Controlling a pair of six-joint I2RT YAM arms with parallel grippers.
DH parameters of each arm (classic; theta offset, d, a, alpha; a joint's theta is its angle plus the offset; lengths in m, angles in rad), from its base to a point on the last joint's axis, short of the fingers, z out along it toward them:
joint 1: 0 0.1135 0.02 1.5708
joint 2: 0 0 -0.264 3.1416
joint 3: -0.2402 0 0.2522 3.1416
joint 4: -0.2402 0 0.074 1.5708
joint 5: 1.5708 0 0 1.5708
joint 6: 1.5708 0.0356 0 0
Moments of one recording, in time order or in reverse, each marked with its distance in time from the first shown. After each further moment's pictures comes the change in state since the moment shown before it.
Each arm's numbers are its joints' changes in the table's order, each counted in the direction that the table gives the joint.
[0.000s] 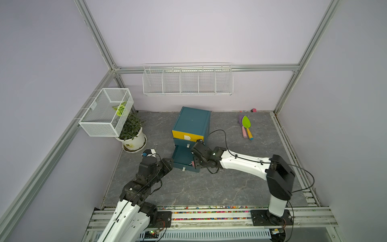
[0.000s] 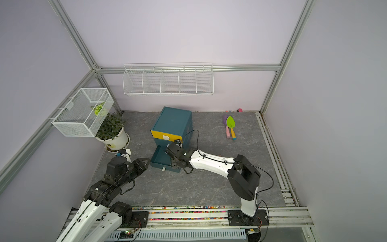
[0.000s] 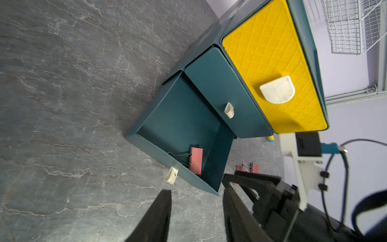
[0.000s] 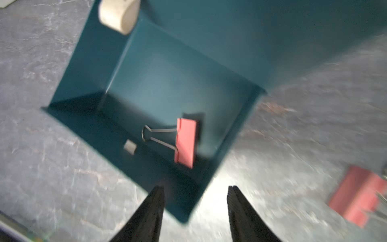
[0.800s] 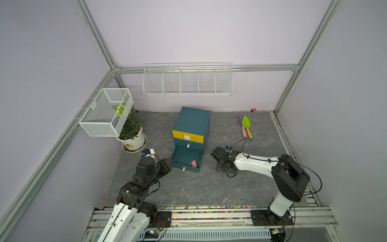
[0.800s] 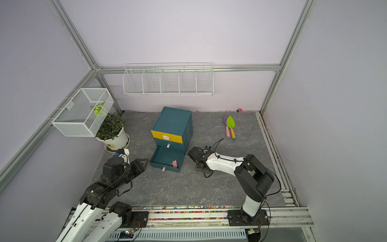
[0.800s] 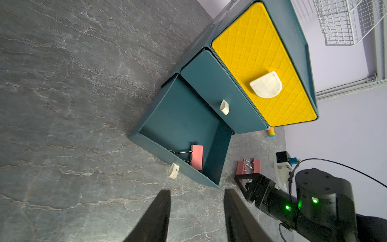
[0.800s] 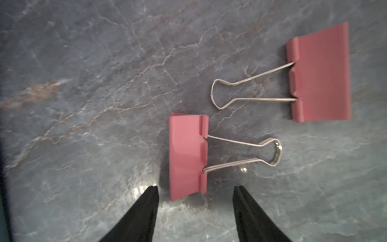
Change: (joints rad) left arm 0.001 0.027 -0.043 -0.072 0.000 0.060; right arm -0.213 0.031 0.336 0.016 0.043 0.268
